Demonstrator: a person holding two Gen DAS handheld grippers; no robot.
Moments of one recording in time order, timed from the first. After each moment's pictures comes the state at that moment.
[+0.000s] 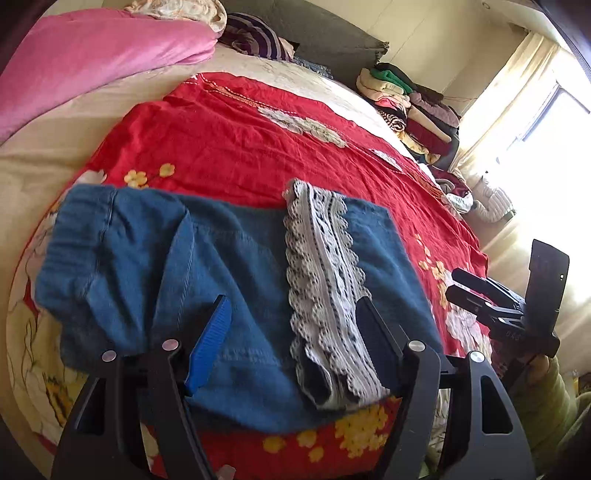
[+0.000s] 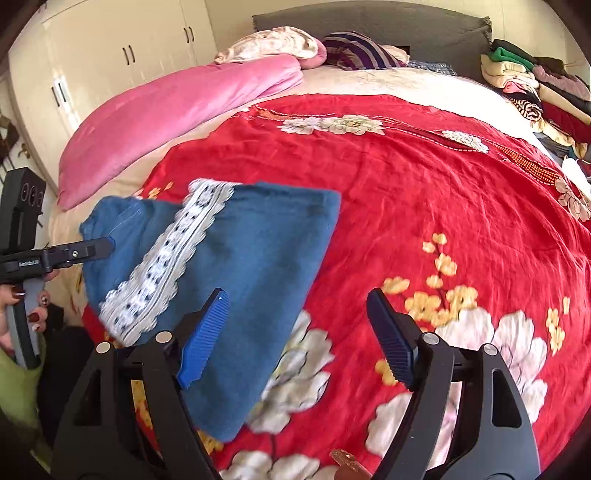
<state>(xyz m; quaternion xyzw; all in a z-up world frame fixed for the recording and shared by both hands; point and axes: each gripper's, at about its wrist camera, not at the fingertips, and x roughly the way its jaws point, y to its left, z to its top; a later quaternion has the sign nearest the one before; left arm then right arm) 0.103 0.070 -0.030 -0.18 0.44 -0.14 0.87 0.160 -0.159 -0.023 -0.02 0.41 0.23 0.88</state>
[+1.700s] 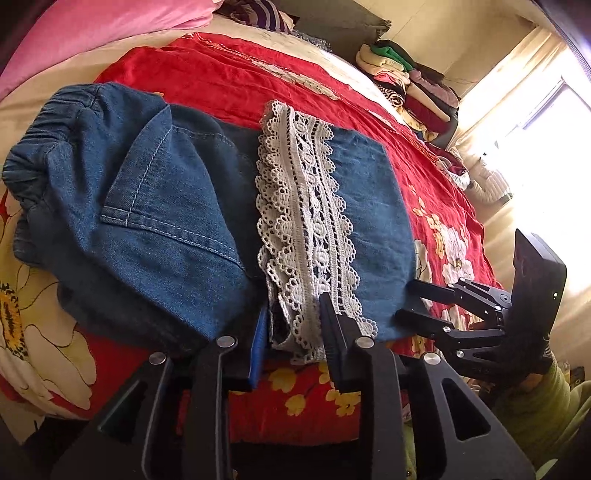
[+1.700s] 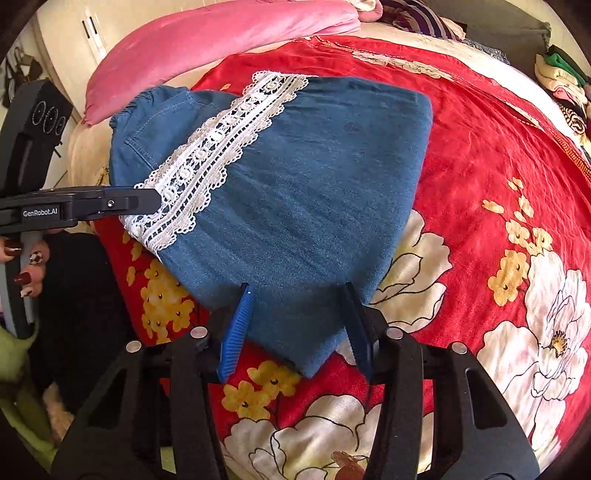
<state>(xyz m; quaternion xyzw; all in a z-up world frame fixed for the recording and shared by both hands) 0.079 0.043 -0.068 -0.19 0.48 -0.15 0.85 0.114 -0.102 -0.072 -0.09 0.48 0.29 0.82</state>
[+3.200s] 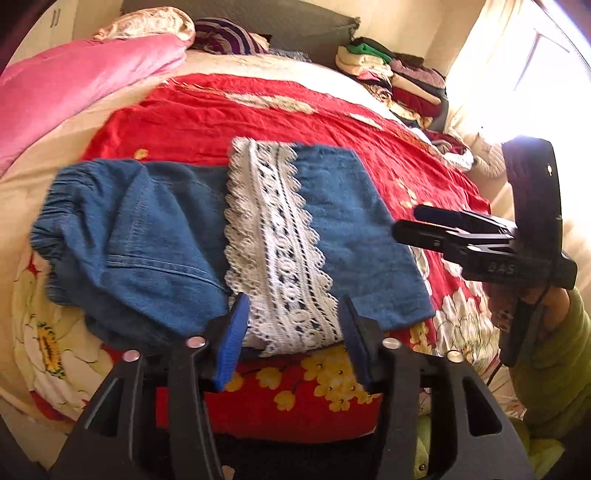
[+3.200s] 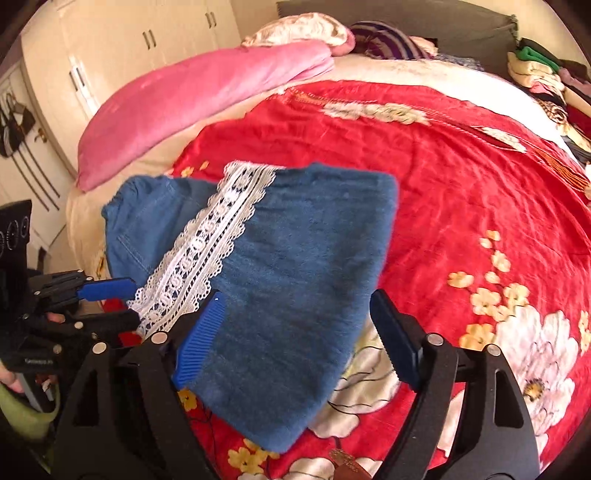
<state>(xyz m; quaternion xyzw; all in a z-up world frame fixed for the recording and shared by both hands) 0.051 0.025 -0.029 -0.09 0.44 -0.14 0.88 0.151 -0.117 -0.028 -0.02 0.43 0.27 0.86</state>
